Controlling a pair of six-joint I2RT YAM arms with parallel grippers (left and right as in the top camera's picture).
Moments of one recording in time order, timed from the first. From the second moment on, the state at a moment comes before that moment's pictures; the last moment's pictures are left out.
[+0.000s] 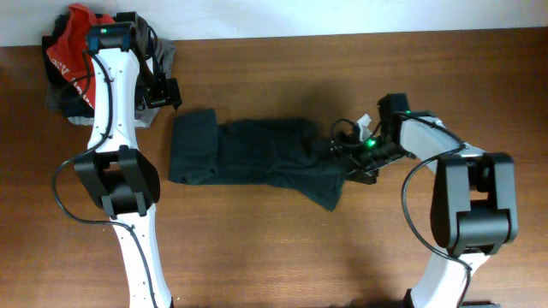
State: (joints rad) left arm 0.05 2.51 2.59 -1.61 -0.06 -0.18; right arm 0.03 2.02 1.24 -0.77 -0.77 0.34
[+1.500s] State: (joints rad) left arm 0.05 2.51 2.59 -1.61 -0.06 -0.18; right arm -0.24 2.11 1.47 -1.11 -0.36 0.26
